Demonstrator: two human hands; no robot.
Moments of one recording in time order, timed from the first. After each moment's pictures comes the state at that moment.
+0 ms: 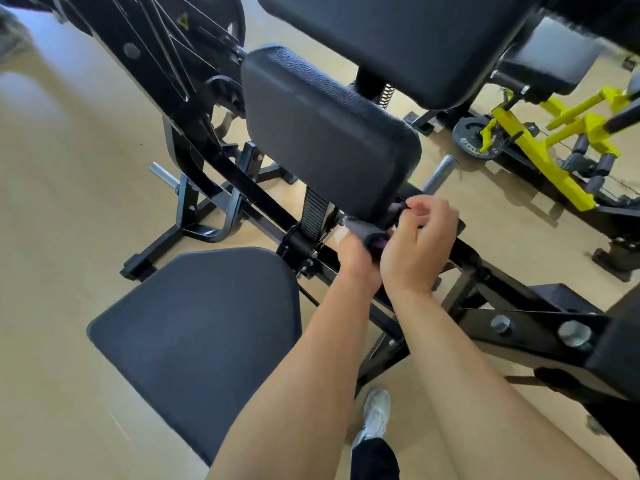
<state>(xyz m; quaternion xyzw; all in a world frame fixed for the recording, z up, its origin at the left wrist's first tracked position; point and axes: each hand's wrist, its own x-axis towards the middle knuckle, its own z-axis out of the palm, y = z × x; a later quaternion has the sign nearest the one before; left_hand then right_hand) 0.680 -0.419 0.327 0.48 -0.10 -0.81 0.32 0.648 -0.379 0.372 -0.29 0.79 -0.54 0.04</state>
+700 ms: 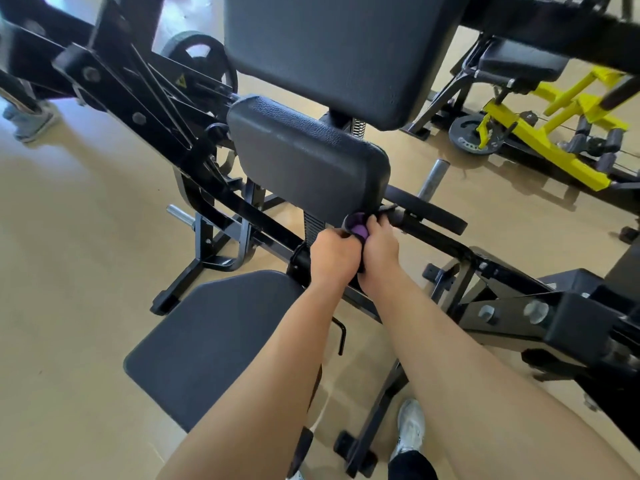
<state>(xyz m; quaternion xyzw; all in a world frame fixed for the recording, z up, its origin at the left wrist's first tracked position) 0.715 -0.425 0.385 0.60 -0.57 -0.54 0.16 0.651 -0.400 0.372 -0.02 0.60 -0.62 0.50</state>
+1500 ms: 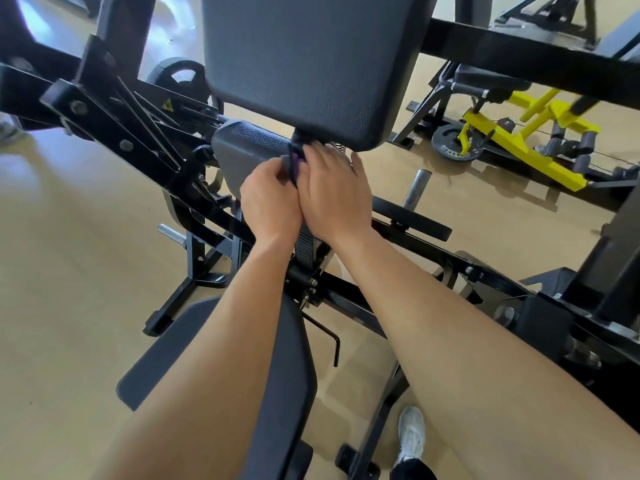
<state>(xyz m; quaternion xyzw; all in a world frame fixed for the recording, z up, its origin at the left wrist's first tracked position) 0.725 -0.501 0.448 0.58 -0.68 -0.25 0.37 0.641 -0.467 0.433 -0.55 0.78 -0.29 -0.08</state>
